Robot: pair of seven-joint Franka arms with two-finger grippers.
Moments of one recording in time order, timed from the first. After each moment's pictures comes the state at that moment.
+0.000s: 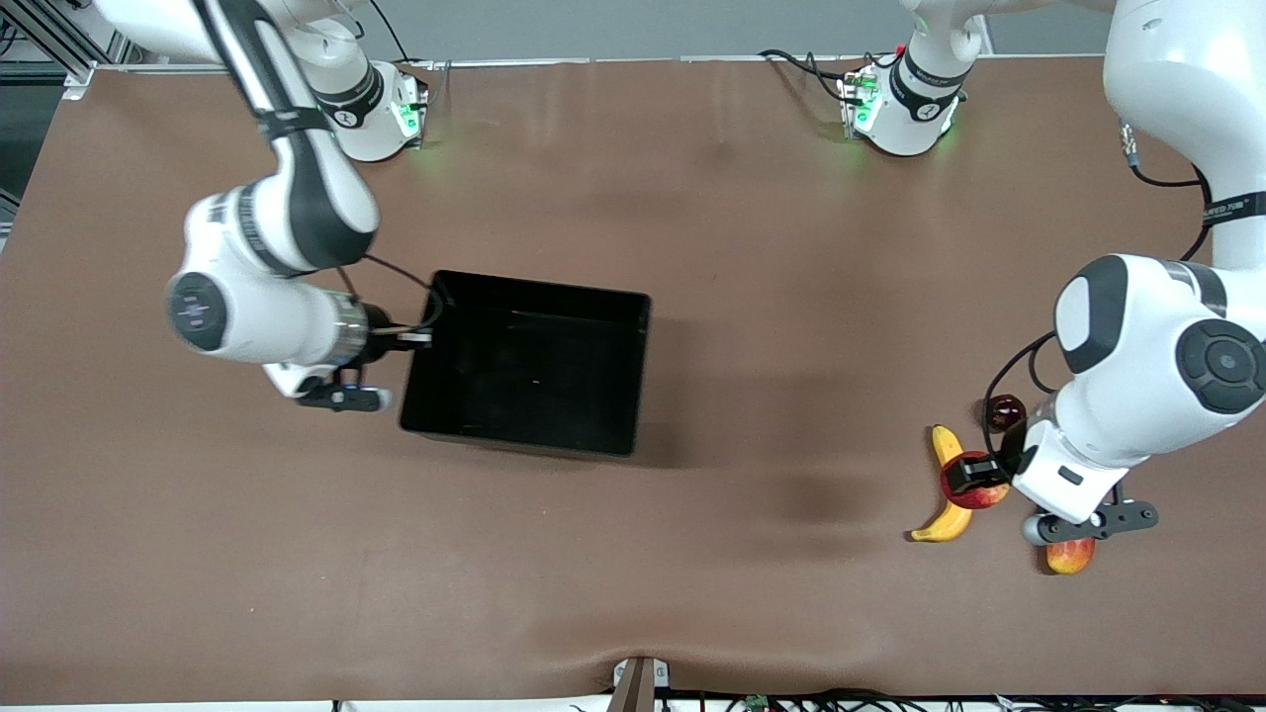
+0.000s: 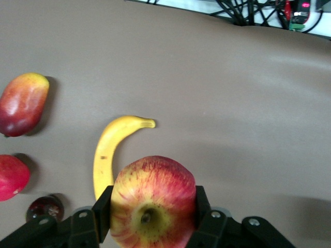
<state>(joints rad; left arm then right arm) 0.05 0.57 -0.27 -1.32 0.12 2.01 -0.36 0.33 0.31 -0.01 -1.82 0.36 1.95 0.28</state>
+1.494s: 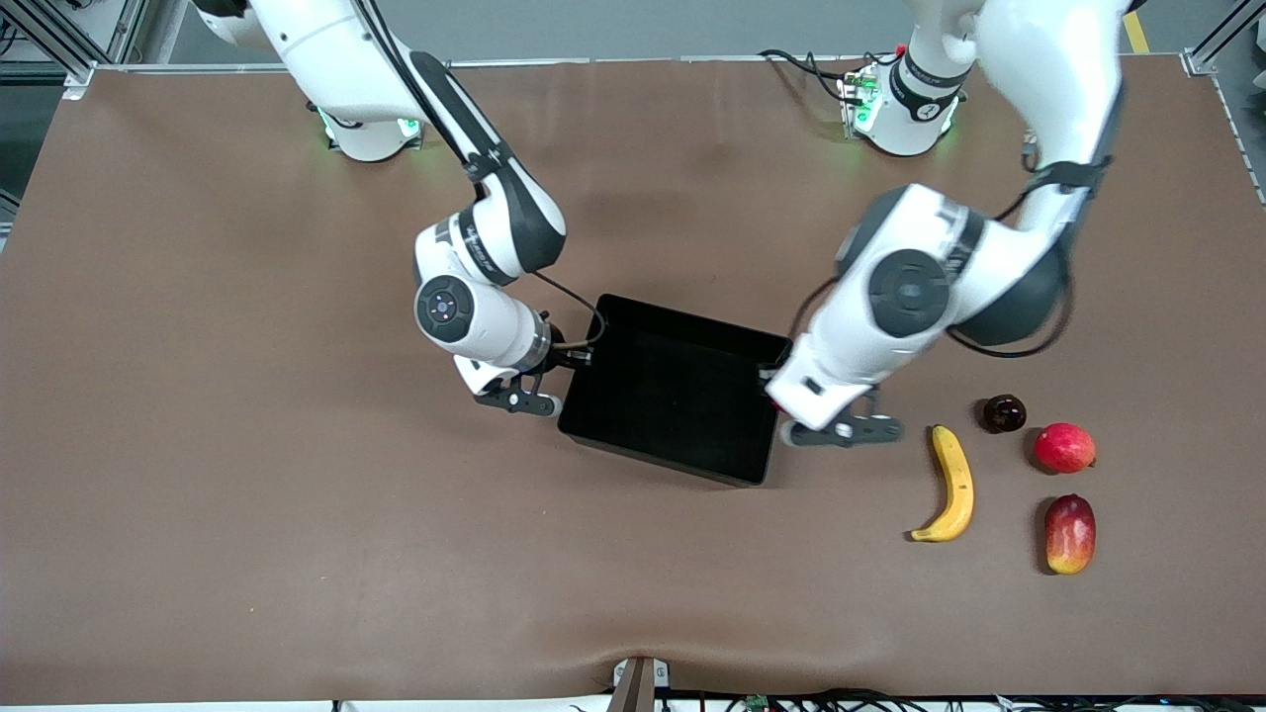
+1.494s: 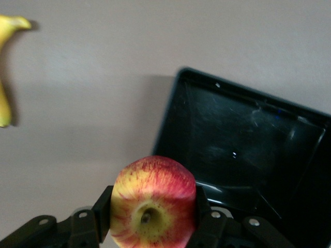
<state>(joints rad) -0.21 0.56 -0.37 -1.39 0.14 1.87 -0.61 0.62 0.54 -0.07 -1.68 0.42 2.16 0.52</state>
